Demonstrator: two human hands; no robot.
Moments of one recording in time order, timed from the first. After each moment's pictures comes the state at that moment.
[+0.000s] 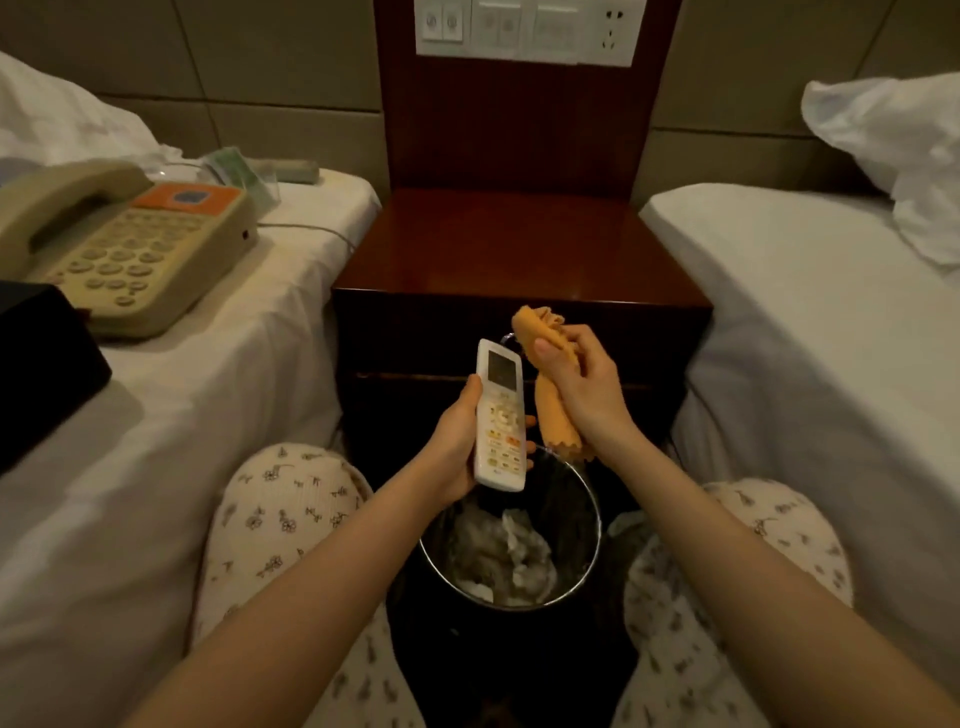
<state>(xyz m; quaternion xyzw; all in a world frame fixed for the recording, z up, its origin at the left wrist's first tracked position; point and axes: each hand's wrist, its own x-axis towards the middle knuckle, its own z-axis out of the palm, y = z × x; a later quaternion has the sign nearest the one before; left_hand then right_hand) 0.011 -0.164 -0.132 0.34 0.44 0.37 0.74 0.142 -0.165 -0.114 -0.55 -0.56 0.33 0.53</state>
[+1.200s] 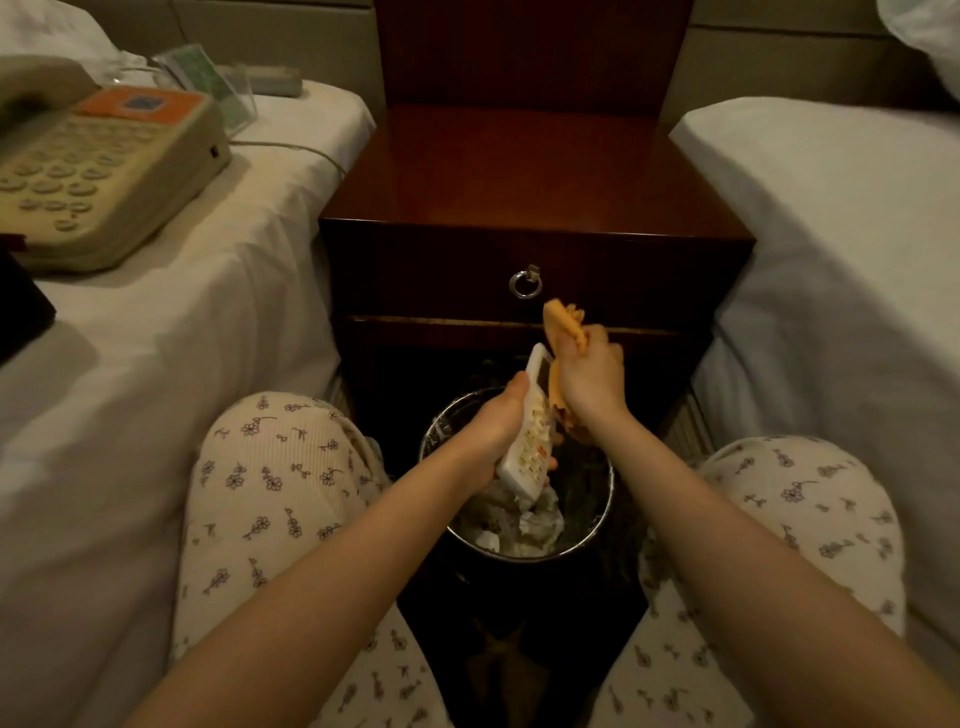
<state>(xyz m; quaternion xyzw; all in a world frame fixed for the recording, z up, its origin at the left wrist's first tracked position) 0.034 -0.179 -0.154 0.38 0.54 0.25 0.71 0.143 -0.139 -0.177 -0.73 -0.49 0.25 0.40</state>
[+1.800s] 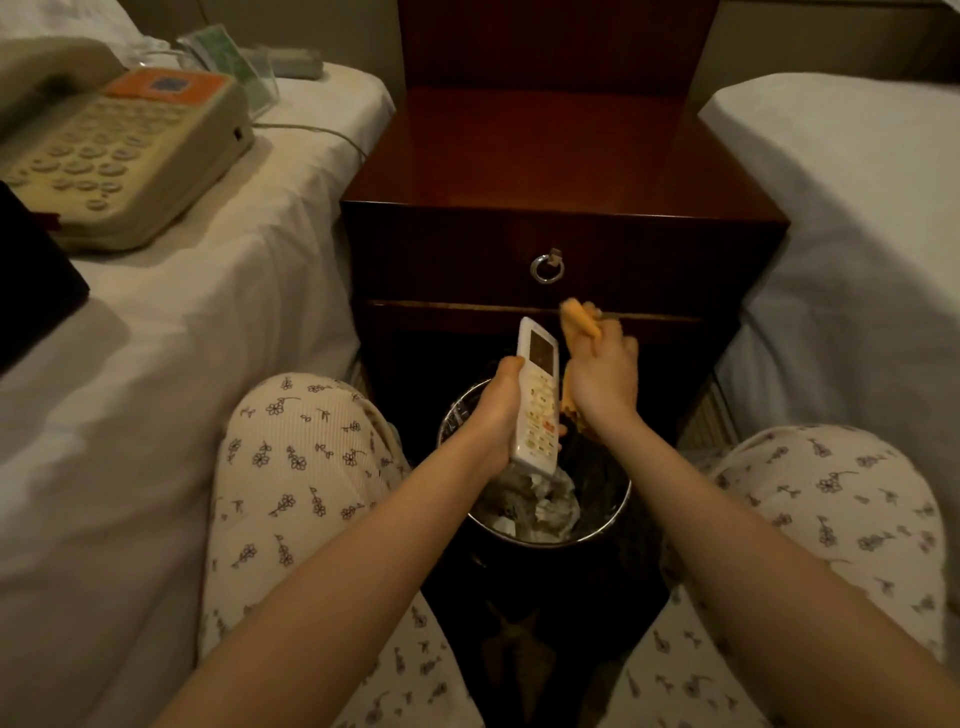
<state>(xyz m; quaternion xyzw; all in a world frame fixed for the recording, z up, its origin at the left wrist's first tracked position) 0.026 -0.174 -0.164 0.29 0.52 0.33 0.73 0.134 -0.143 -0.192 -0.74 -0.48 0.23 0.41</state>
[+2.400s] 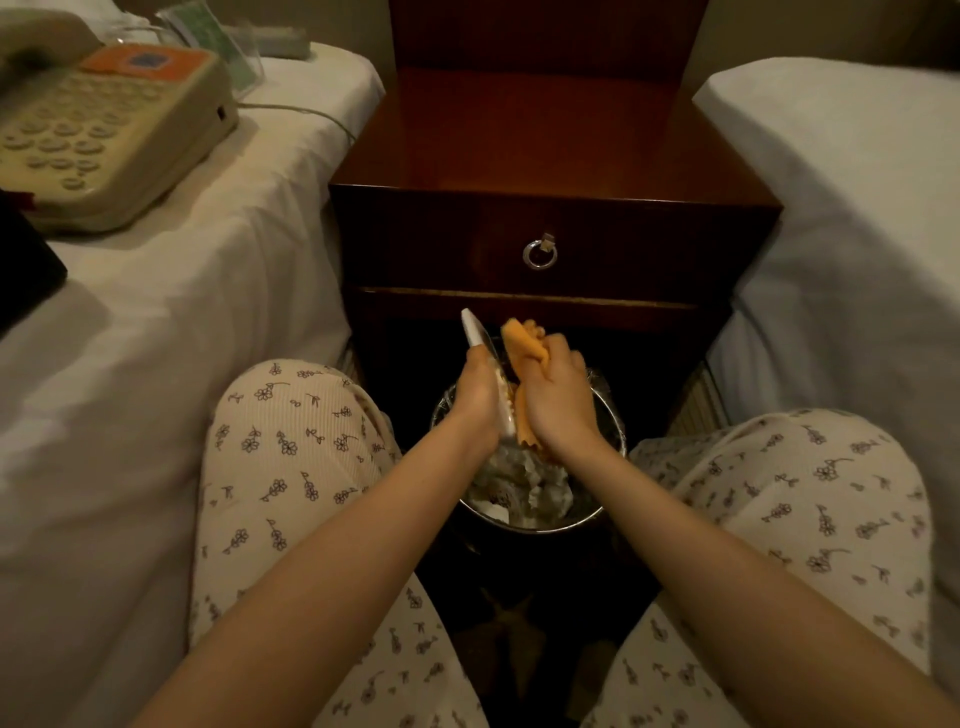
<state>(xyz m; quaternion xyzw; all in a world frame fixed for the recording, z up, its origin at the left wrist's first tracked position) 0.027 -0.163 -0.182 0.22 0.51 0.42 0.72 0.103 -0.173 -0.198 -0.69 -0.54 0.30 0.38</state>
